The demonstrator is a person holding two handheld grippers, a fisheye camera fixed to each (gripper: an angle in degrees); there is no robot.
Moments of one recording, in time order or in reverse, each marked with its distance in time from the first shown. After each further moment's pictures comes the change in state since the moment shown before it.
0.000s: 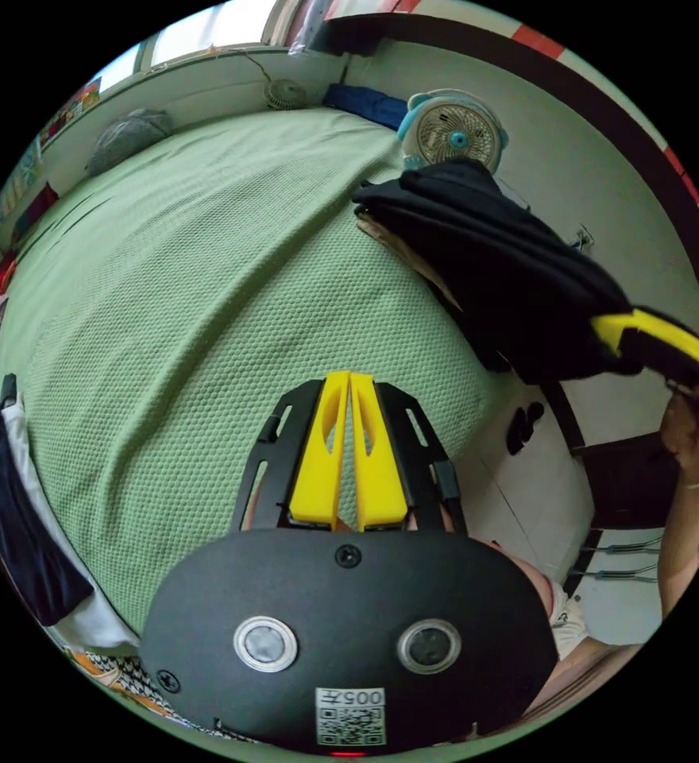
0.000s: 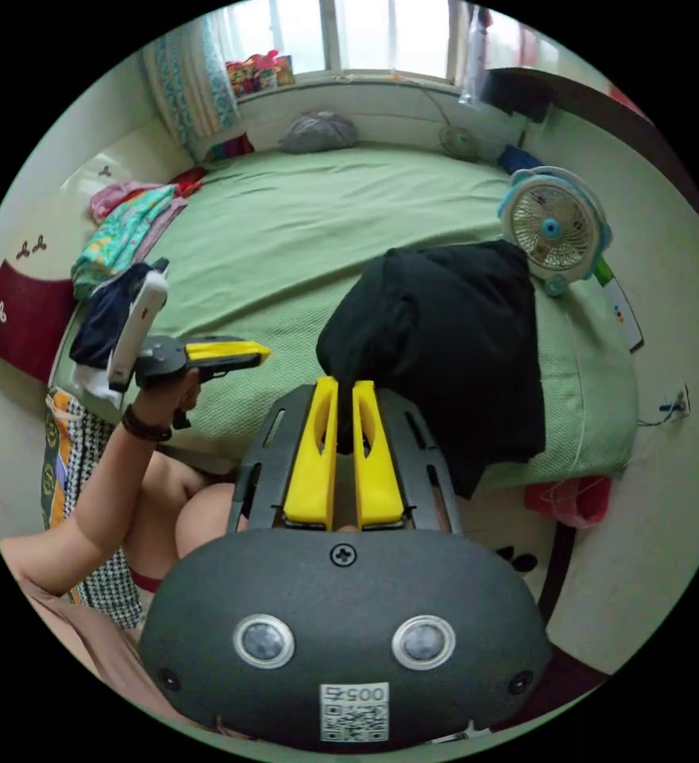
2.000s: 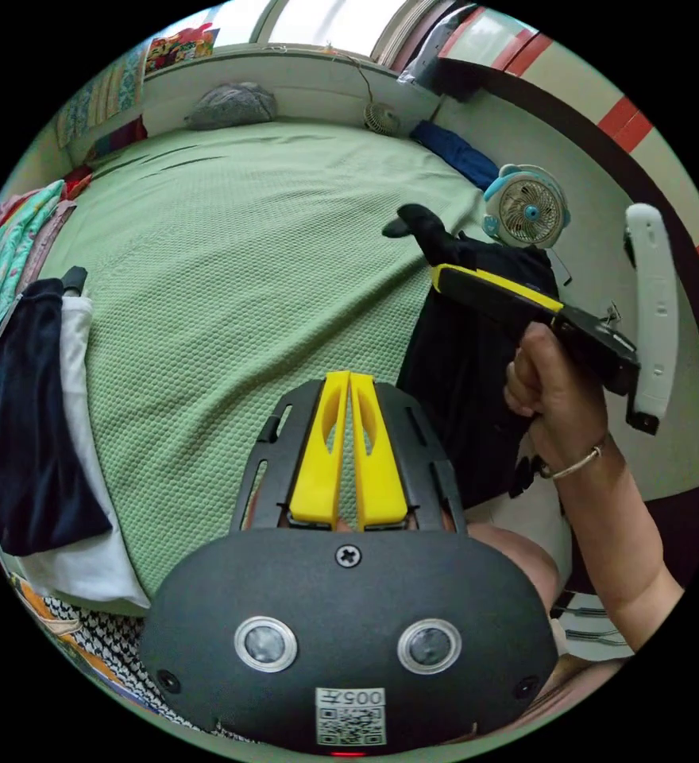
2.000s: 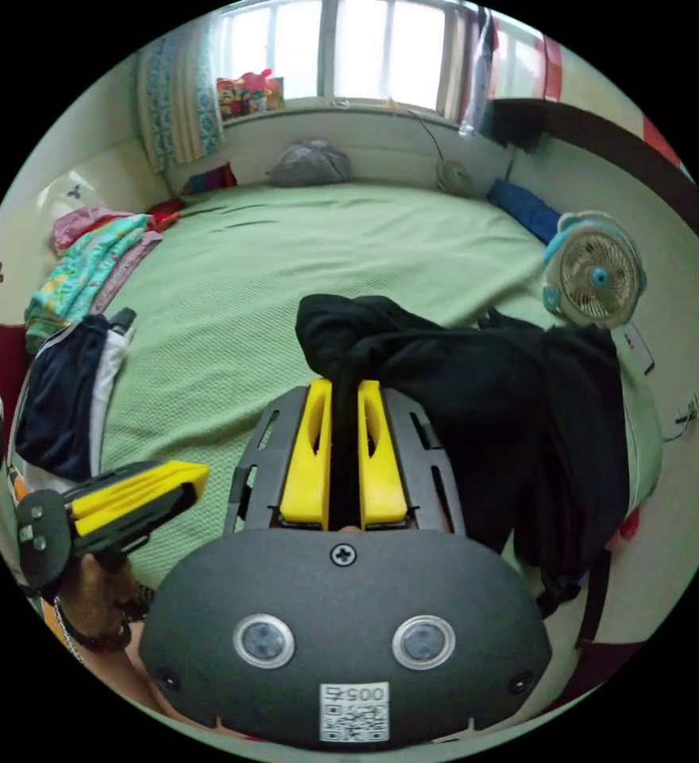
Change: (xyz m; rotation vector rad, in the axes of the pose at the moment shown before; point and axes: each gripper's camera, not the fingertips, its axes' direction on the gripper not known) left arm -0.109 0.095 -0.240 0.090 -0.062 -0.244; right arm -0.234 -0.233 0.111 0.228 0.102 0.067
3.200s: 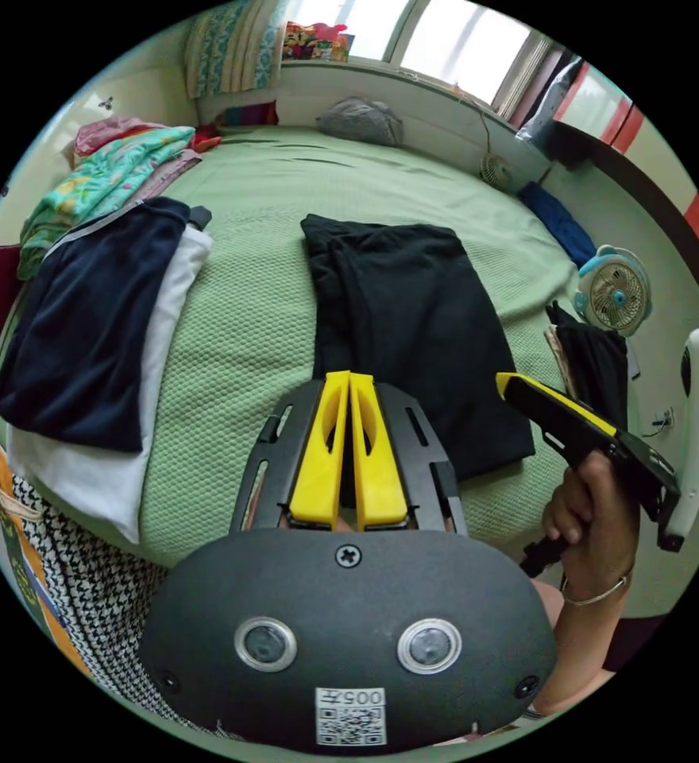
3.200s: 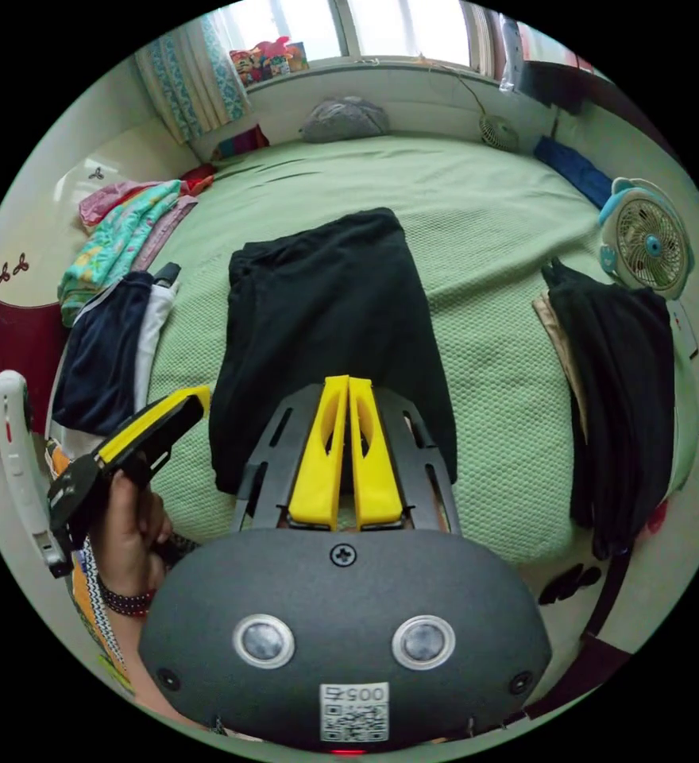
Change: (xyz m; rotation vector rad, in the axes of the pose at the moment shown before) left arm -0.008 0.056 -0.073 0.108 -0.195 -0.282; right arm -0.019 0.010 0.028 -0.213 -0.167 0.012
